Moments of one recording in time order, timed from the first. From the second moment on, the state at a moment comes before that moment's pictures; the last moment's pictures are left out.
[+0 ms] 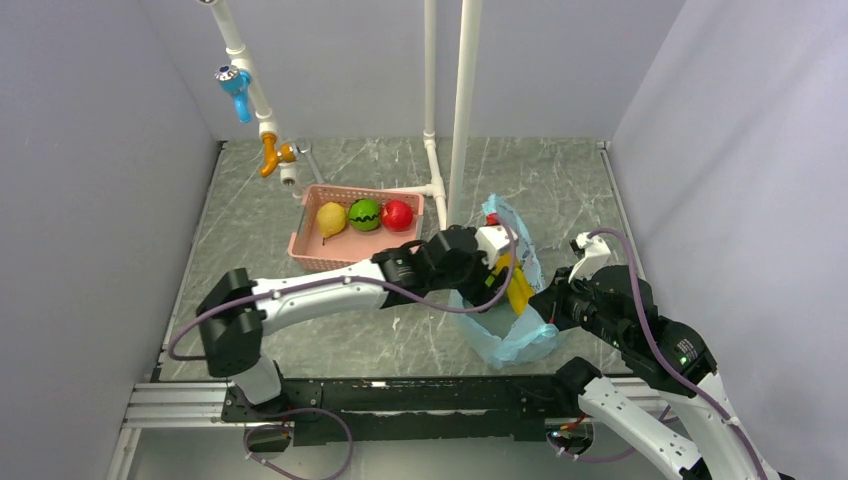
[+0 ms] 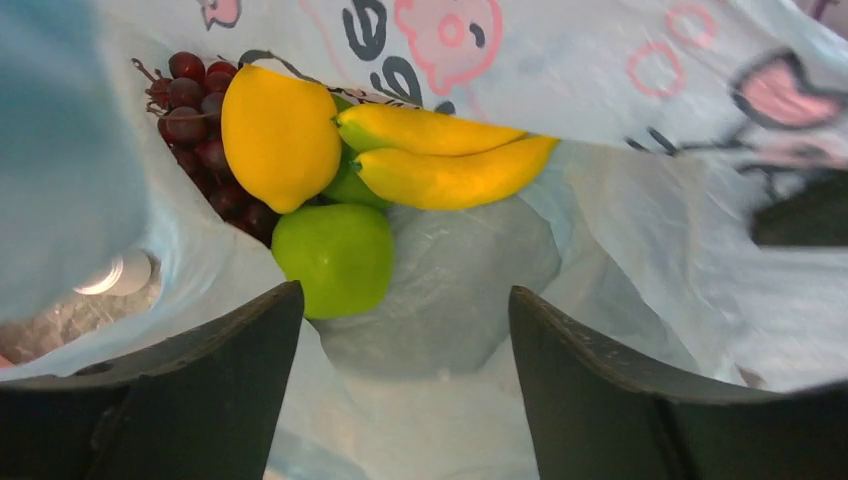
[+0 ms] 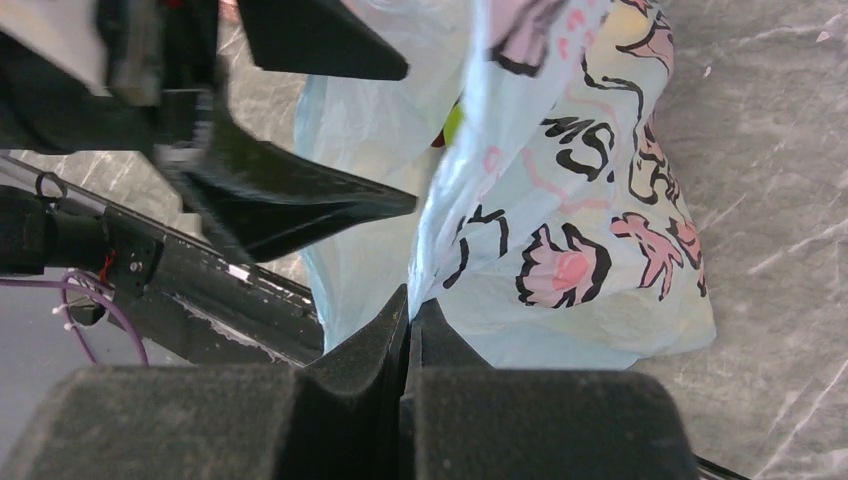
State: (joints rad) left arm -1.14 1.60 1.27 -0.16 0.01 -0.17; right arm 0.63 0.49 0.97 -1.05 0.04 0.45
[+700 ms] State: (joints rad) left arm -1.18 1.83 1.34 -0.19 -0.13 -0.12; right arm 0.63 0.49 0.97 -1.05 0.03 0.45
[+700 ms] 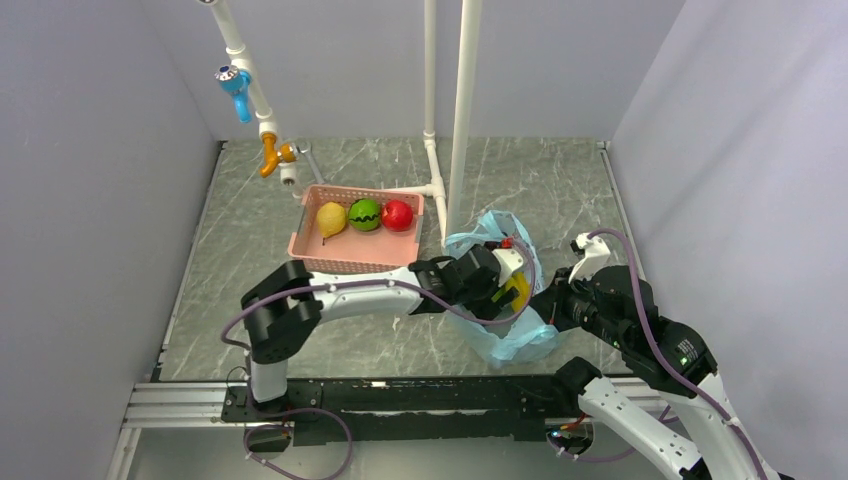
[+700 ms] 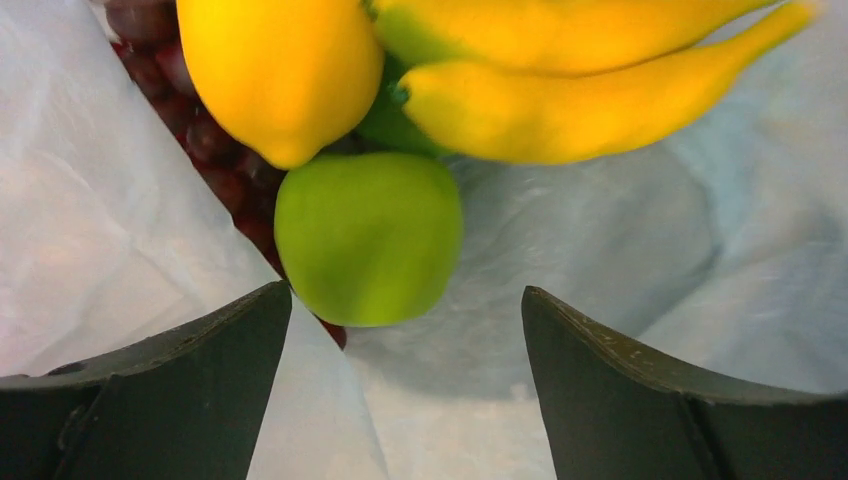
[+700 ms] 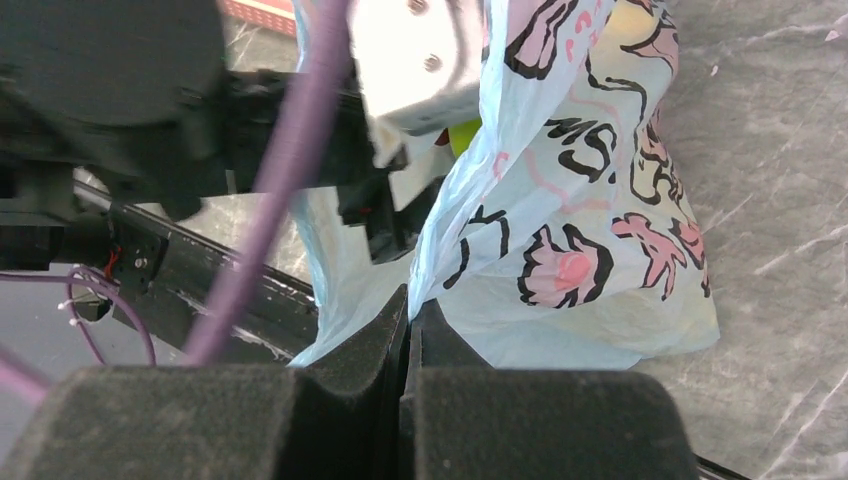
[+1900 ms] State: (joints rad) left arm -1.17 1.99 1.47 -0.31 -0.29 -0.02; right arm 0.62 0.49 0.97 -1.06 0.04 0.45
